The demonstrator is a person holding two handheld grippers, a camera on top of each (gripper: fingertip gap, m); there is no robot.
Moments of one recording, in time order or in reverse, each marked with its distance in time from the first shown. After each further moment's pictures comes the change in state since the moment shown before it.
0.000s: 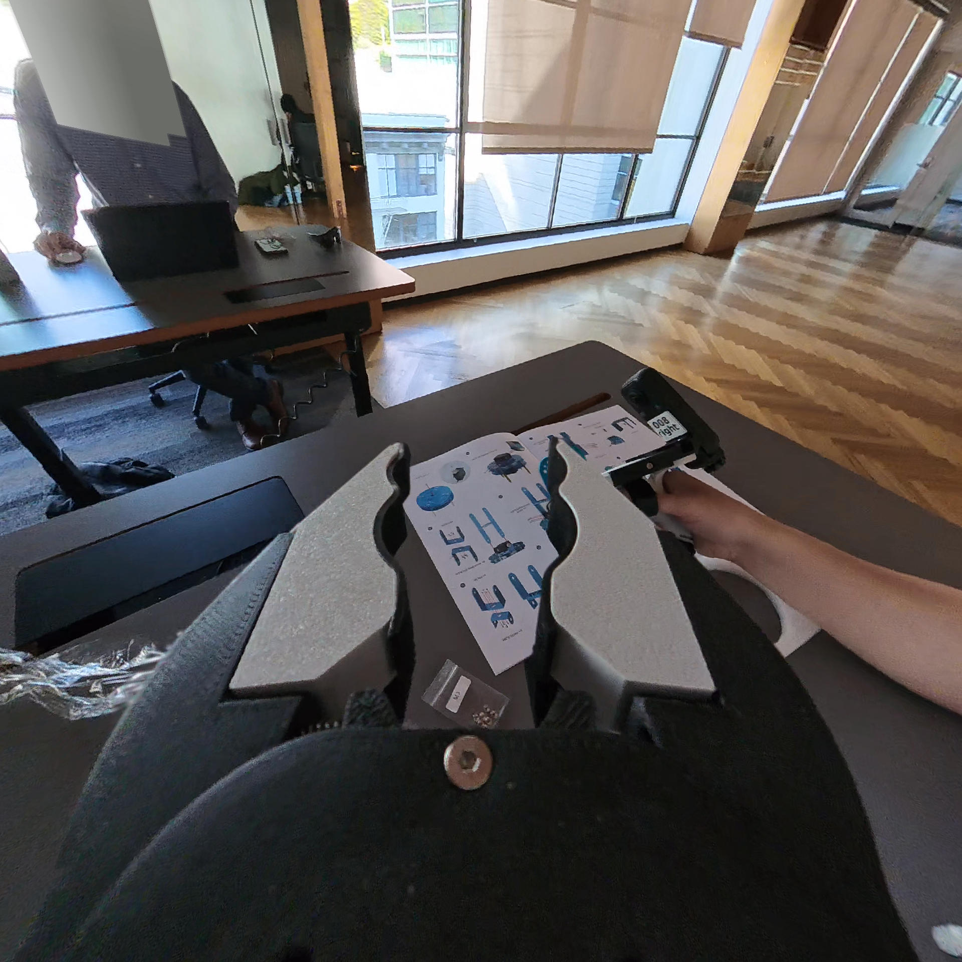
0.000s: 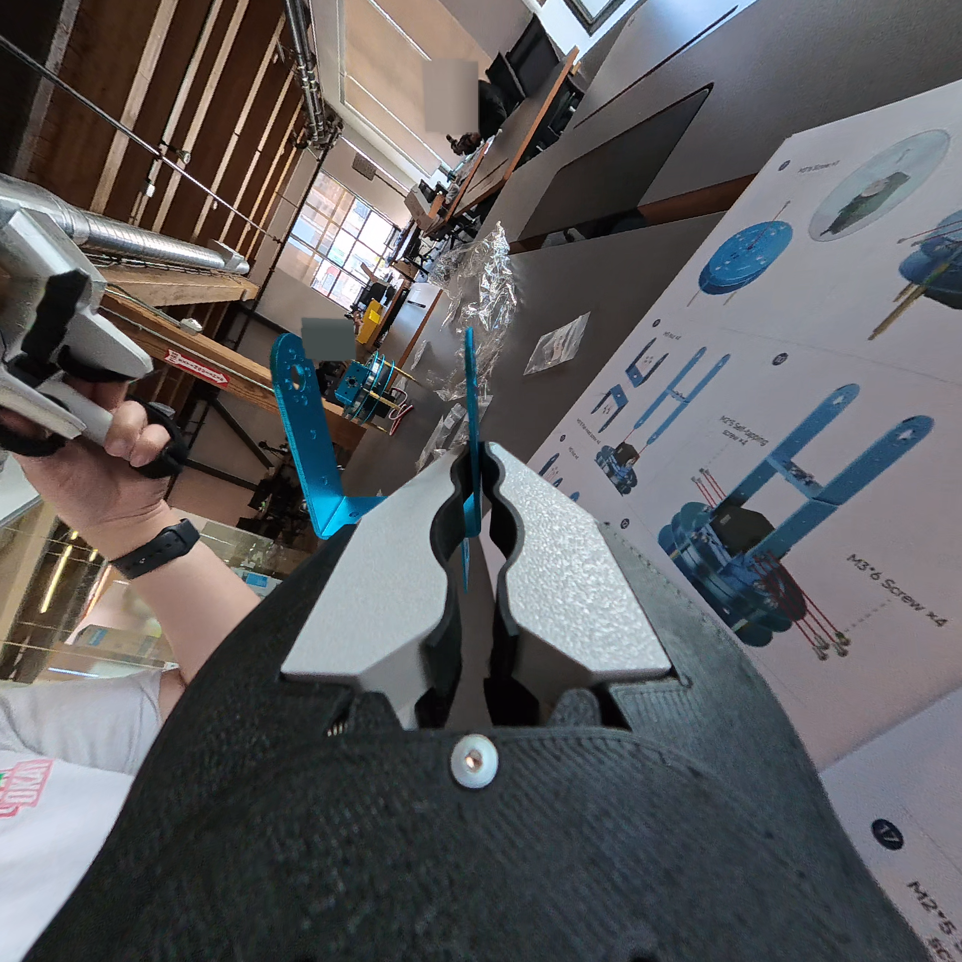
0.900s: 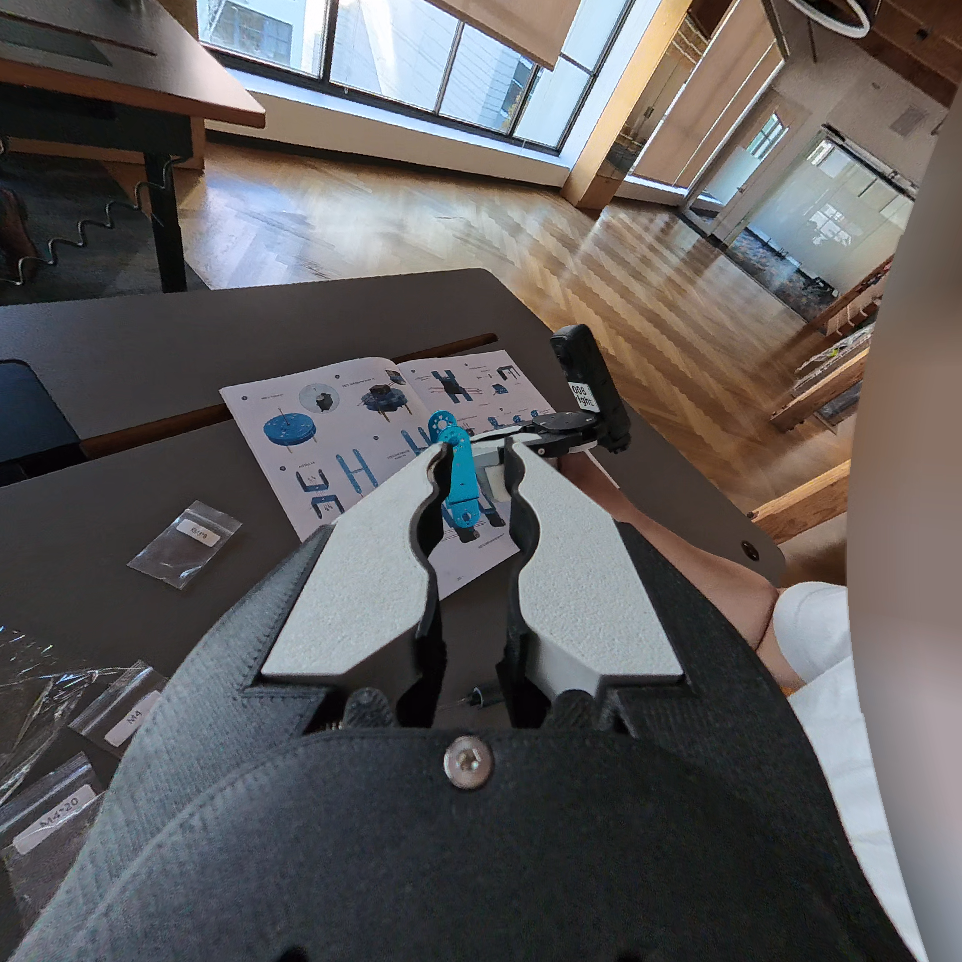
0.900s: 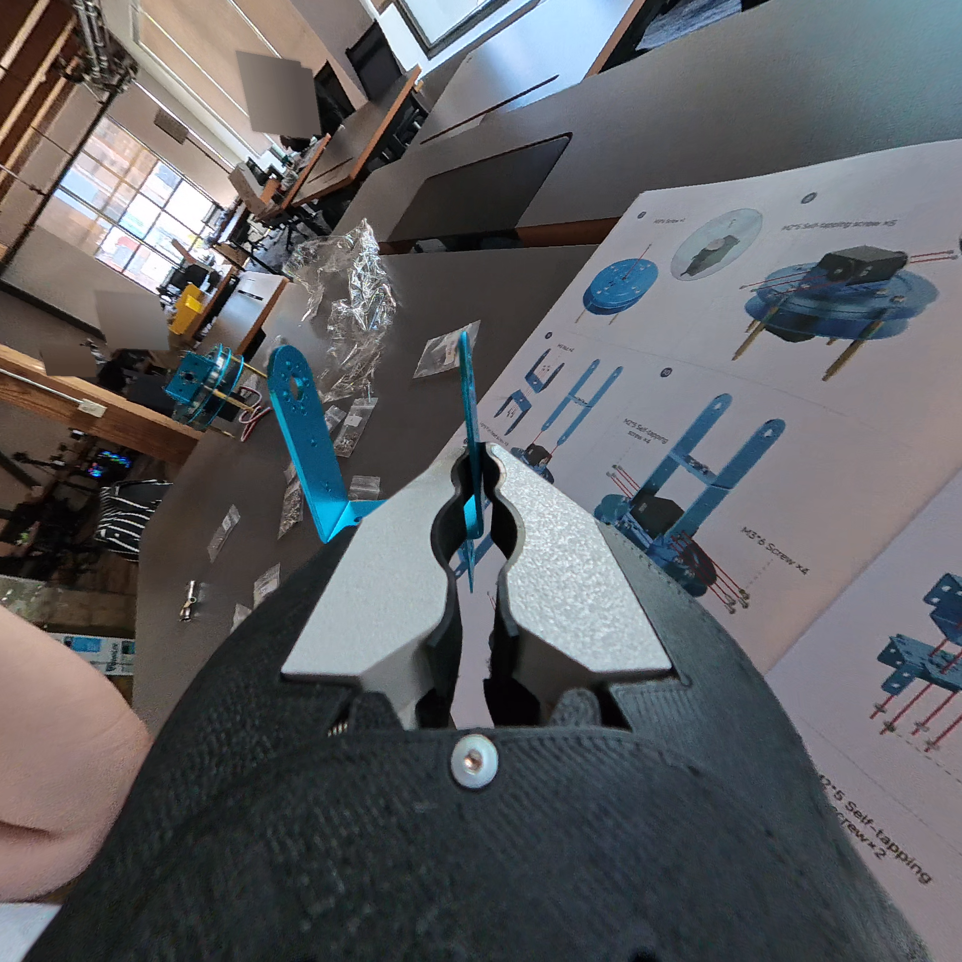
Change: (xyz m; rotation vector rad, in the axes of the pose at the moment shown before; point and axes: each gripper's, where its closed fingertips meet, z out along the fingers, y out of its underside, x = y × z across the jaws) left arm 0.027 0.034 0.044 -0.178 0.254 -0.303; right arm 0.024 0.000 0.000 0.018 0.320 -0.162
